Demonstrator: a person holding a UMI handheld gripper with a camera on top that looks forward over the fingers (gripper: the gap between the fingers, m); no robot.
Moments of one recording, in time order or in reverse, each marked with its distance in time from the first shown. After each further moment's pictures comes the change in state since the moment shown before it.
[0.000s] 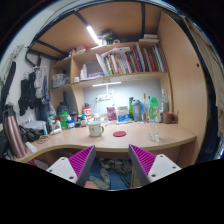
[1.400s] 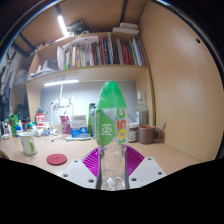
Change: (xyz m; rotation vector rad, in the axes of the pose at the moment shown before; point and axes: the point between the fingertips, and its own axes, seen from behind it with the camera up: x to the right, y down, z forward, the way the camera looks) arm 0.244 -0.031 0.268 0.145 0.278 -0.045
